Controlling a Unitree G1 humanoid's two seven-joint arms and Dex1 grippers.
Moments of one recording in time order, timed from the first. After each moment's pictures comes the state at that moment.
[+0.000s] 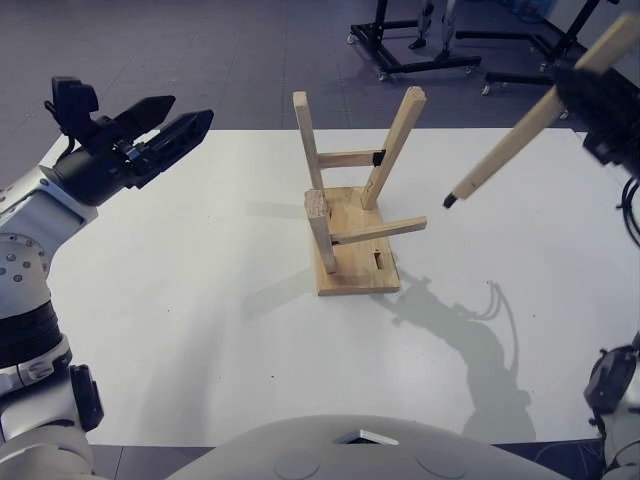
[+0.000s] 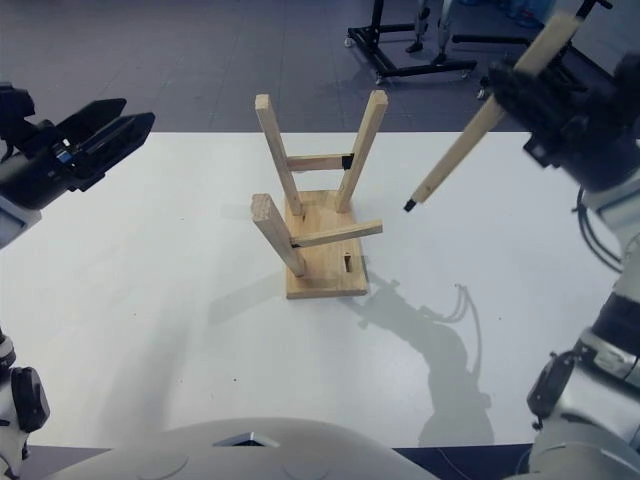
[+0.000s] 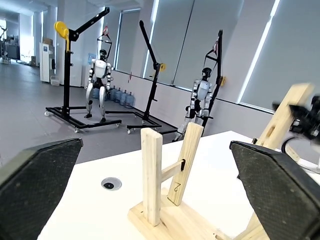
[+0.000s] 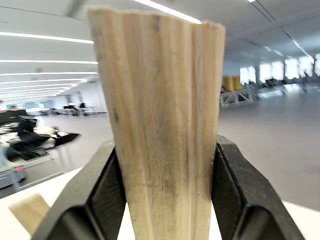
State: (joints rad) left arm -0.37 0.70 0.40 -0.22 -1.02 0.82 -0.58; right arm -0.34 -0.74 -0.55 -0.05 0.97 0.69 0.81
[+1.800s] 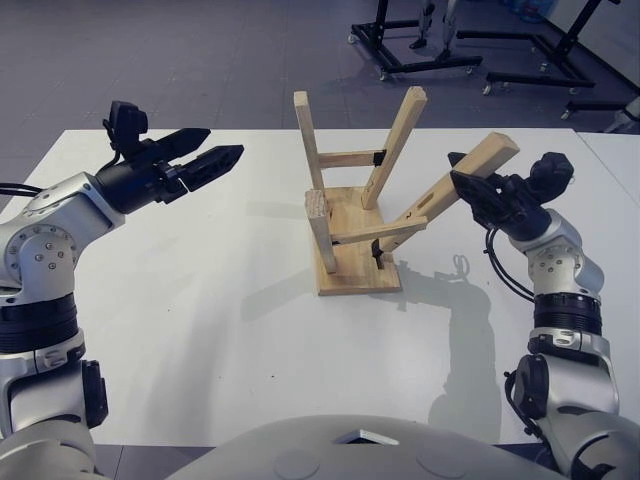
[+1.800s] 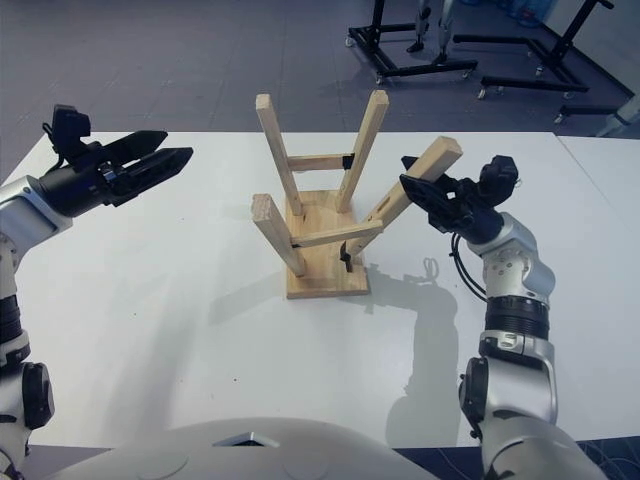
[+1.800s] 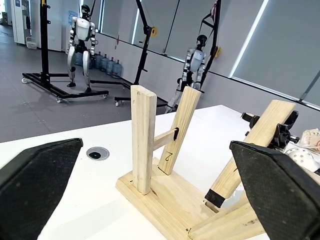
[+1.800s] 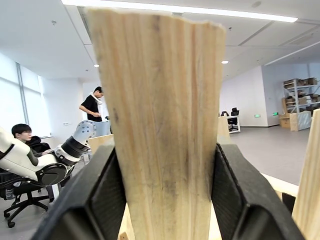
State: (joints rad) left arm -0.40 0.68 0.28 -0.17 -0.93 0.87 -0.66; right arm -0.45 -0.49 -0.32 0.43 0.80 0.32 1.50
